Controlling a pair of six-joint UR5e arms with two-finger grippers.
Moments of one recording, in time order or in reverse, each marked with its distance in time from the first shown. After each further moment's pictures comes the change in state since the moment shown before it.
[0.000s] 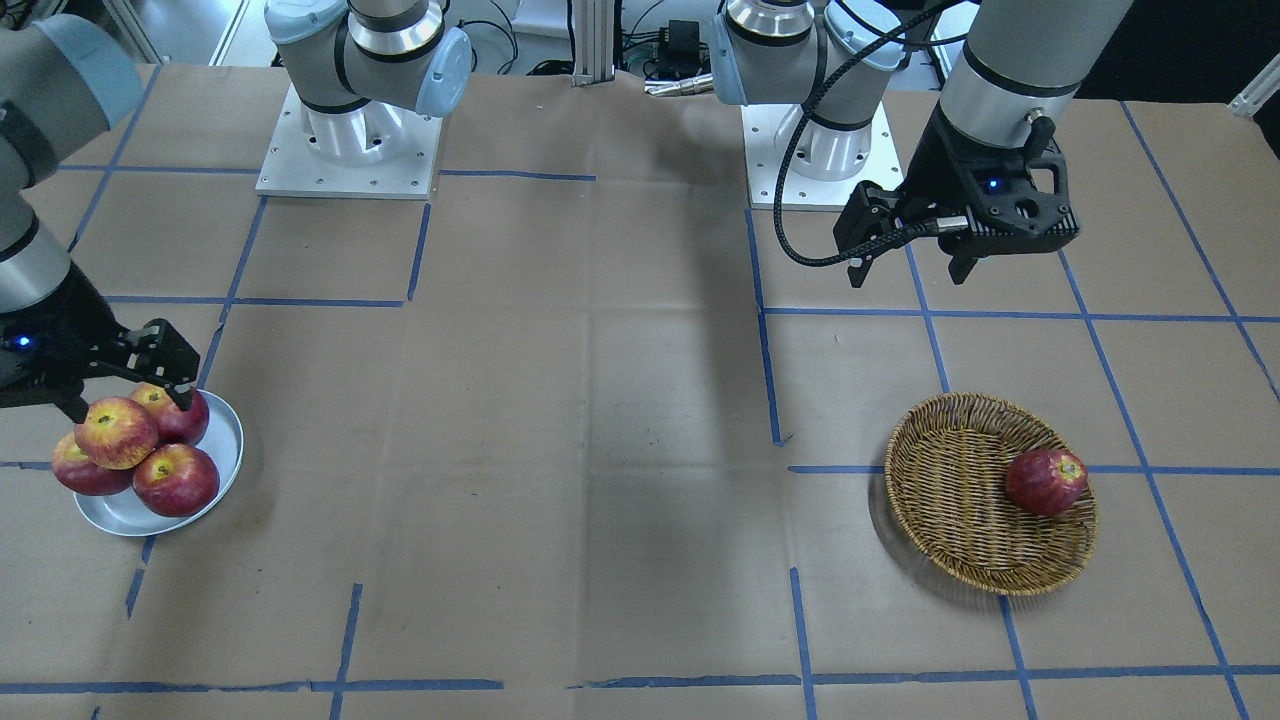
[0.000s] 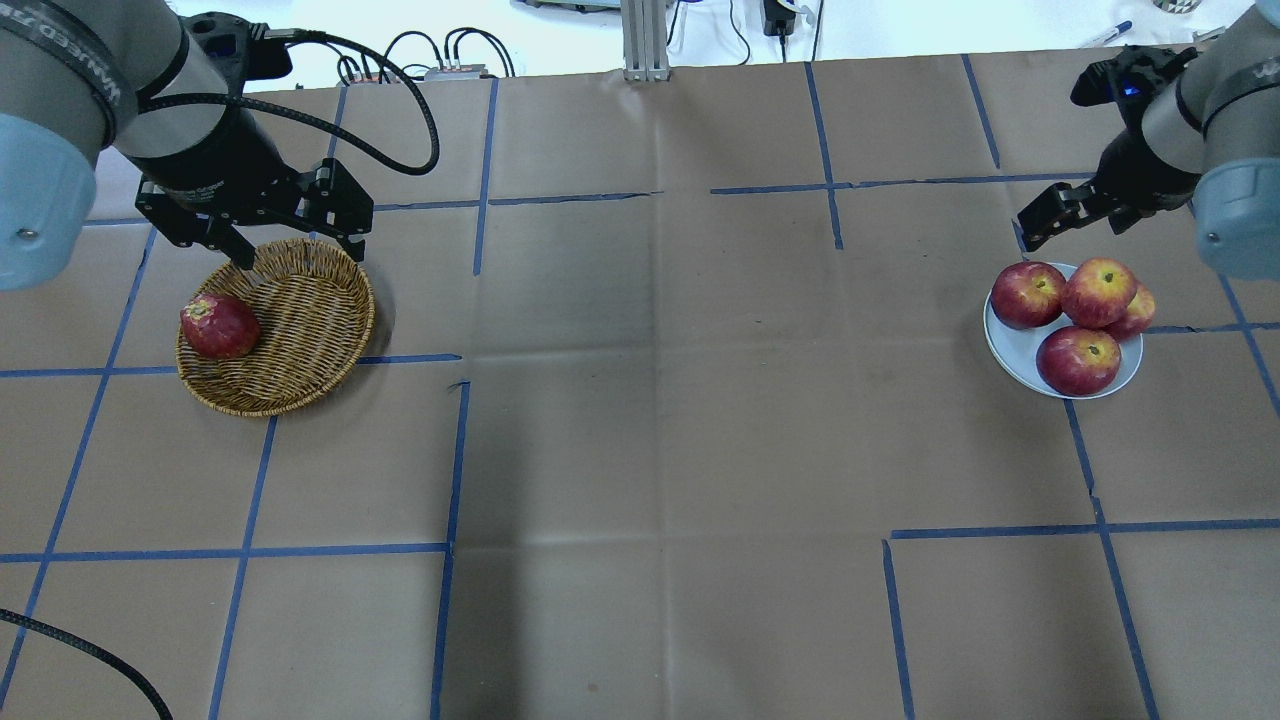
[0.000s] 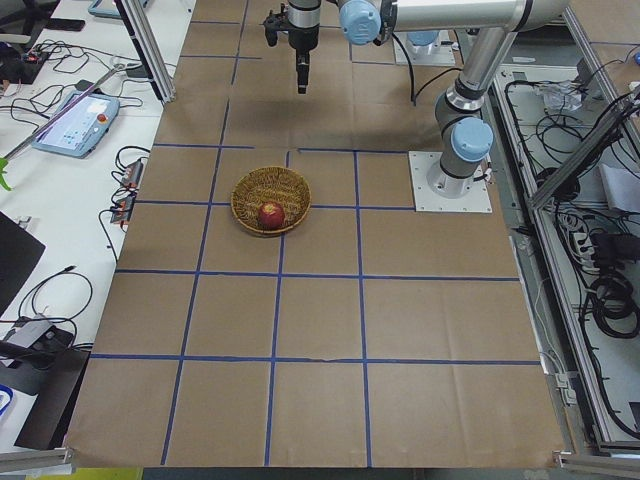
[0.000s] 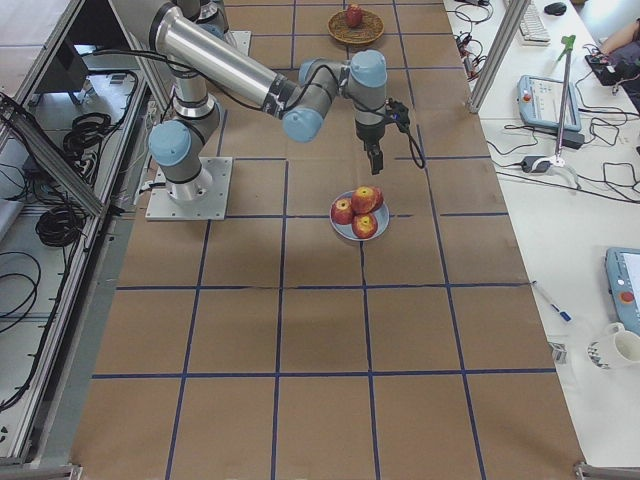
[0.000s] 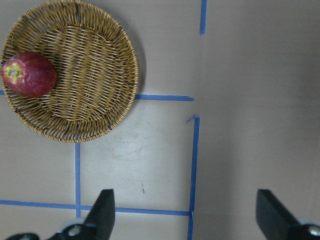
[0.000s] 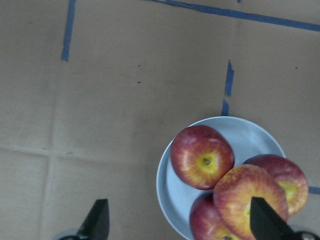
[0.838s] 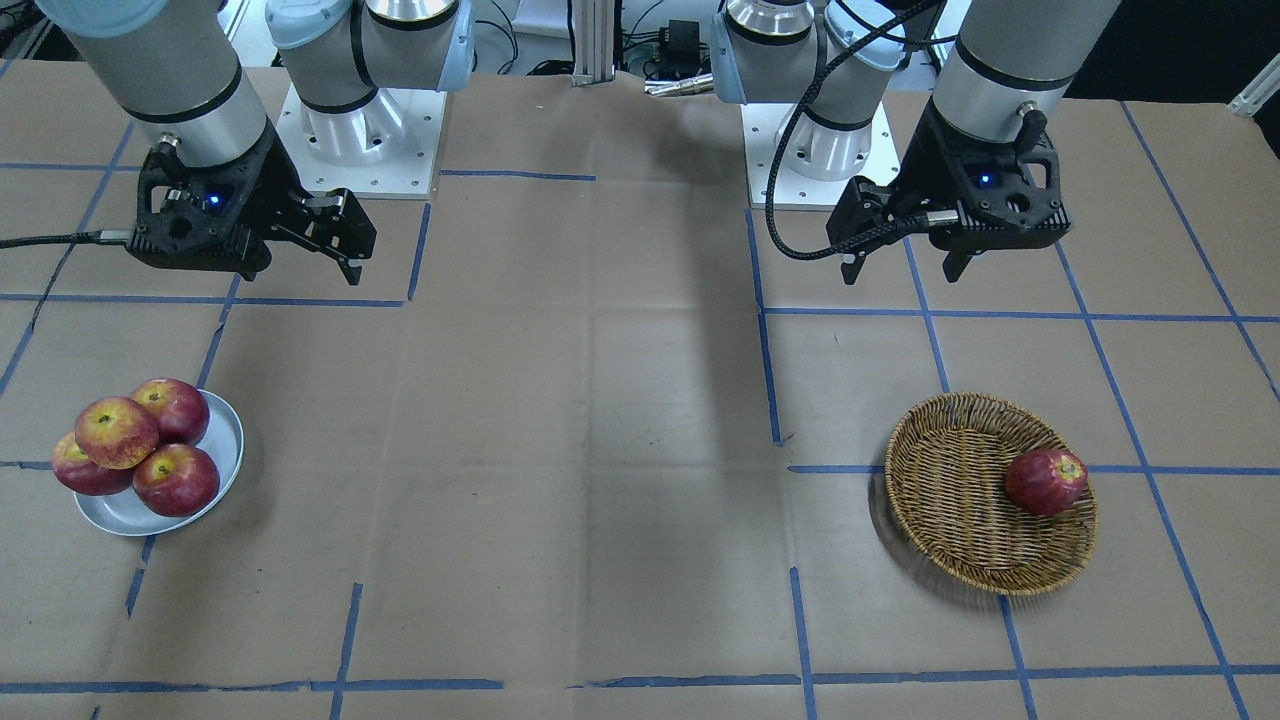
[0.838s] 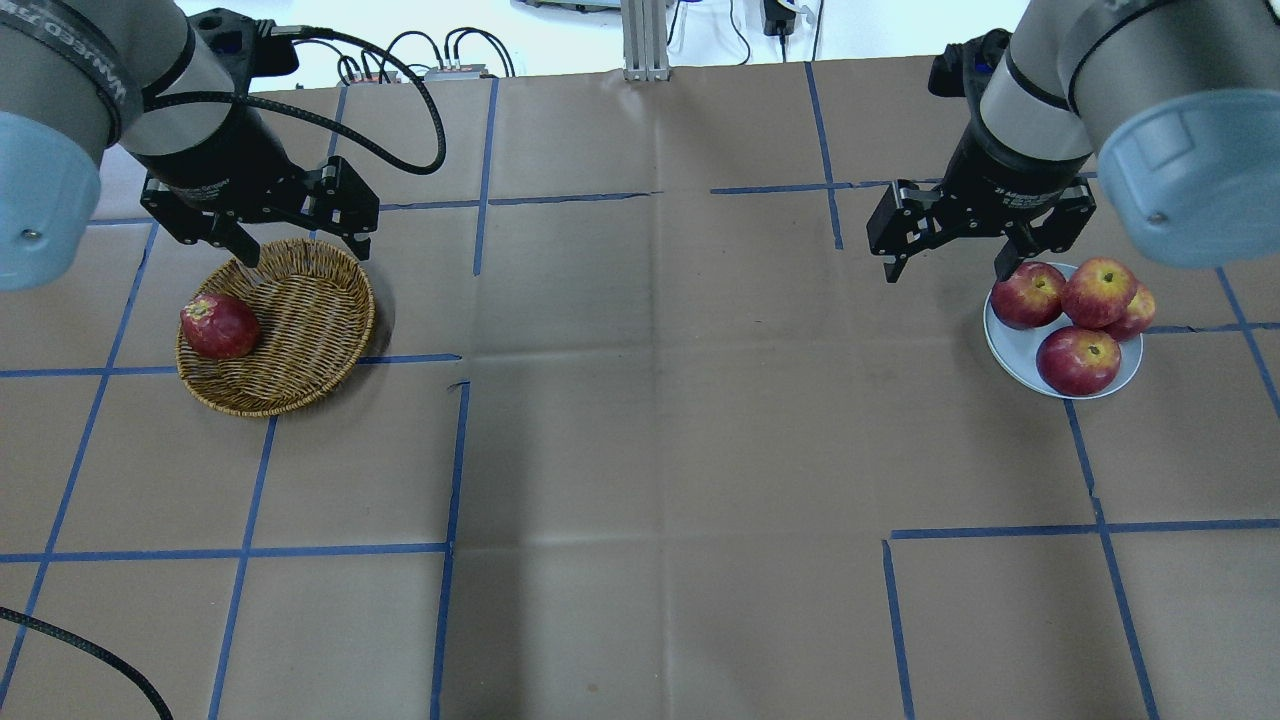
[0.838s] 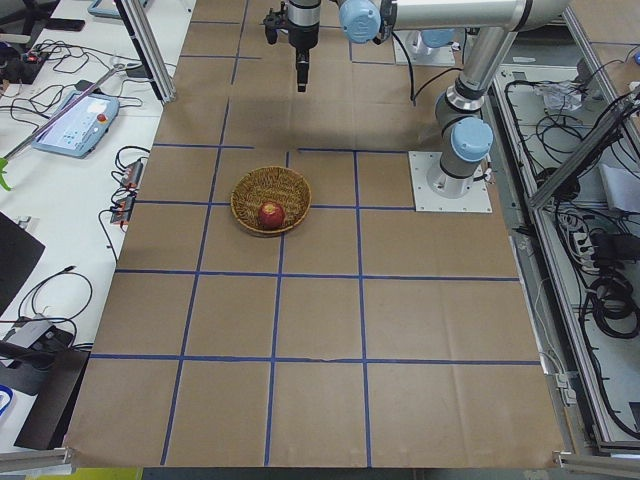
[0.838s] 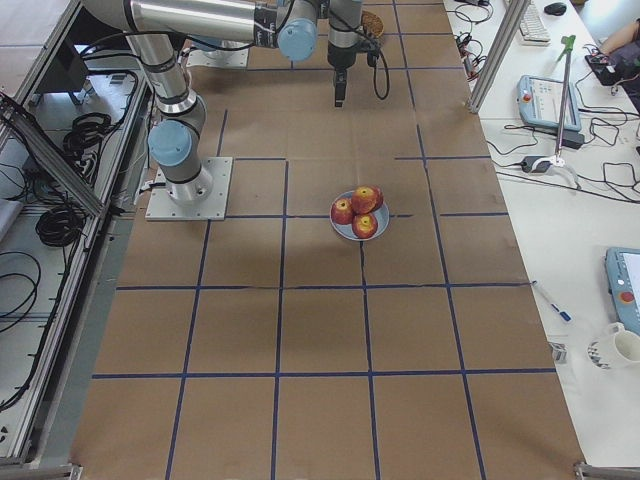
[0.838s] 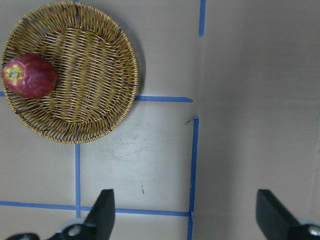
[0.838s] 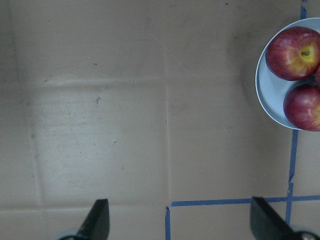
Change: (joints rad) left arm -0.025 0.000 0.005 0.000 -0.001 0.000; right arm 0.276 -0.117 -0.151 0.443 -0.056 0.440
